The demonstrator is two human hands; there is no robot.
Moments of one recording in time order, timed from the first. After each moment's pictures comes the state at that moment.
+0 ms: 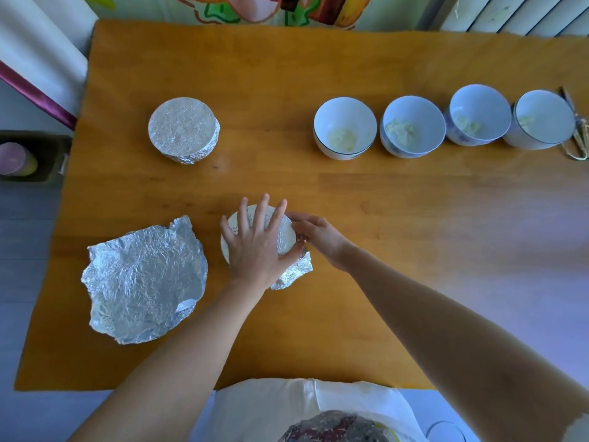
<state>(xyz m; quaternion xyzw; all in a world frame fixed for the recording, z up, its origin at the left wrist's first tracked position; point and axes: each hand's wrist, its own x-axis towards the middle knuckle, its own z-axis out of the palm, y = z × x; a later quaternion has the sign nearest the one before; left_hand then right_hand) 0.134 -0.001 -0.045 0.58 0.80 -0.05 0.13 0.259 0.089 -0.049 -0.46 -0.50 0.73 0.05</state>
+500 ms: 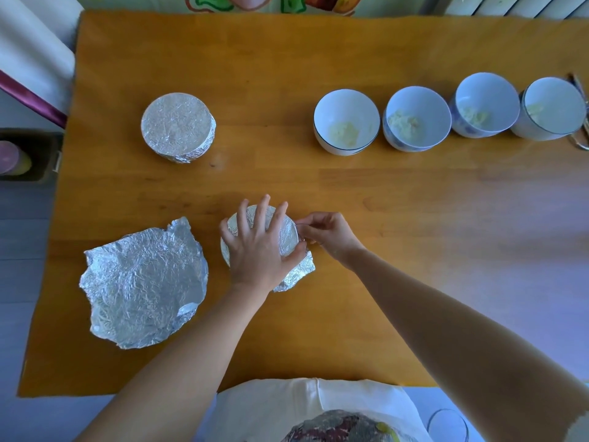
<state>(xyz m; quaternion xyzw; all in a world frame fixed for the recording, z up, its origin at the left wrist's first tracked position) 0.133 -0.001 -0.050 0.59 0.80 -0.02 0.09 0.272 0.092 -0.058 -0.48 -0.52 0.70 0.12</state>
